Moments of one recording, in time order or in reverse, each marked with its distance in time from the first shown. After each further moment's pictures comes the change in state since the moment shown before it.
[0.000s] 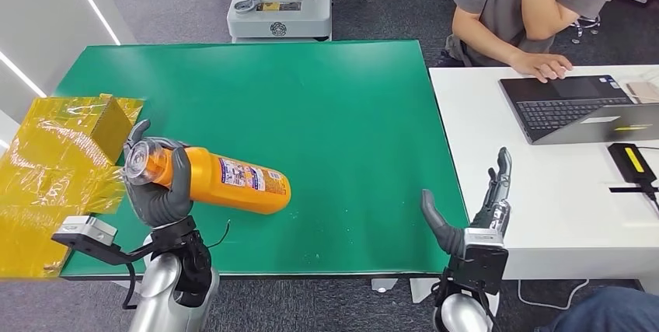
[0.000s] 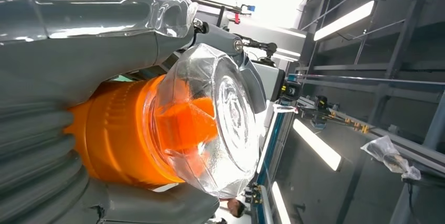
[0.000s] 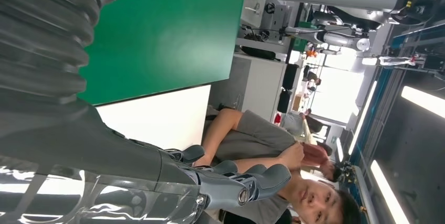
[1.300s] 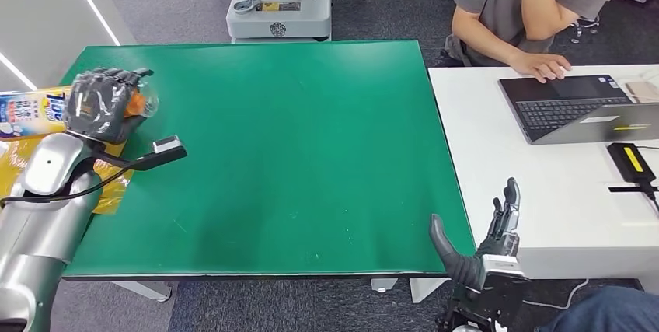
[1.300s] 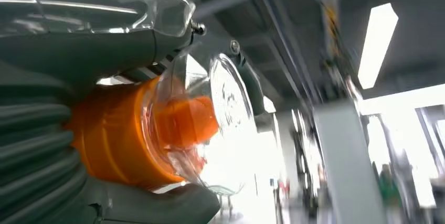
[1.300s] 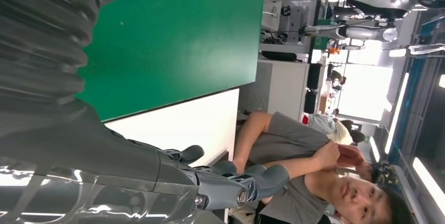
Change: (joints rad) left arm -0.525 0.541 -0.064 0.505 -1.482 0.158 0.347; right arm 0.149 0.024 -0.009 -0.094 -0.067 0.015 0.005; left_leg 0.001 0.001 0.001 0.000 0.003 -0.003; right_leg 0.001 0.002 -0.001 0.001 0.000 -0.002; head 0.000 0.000
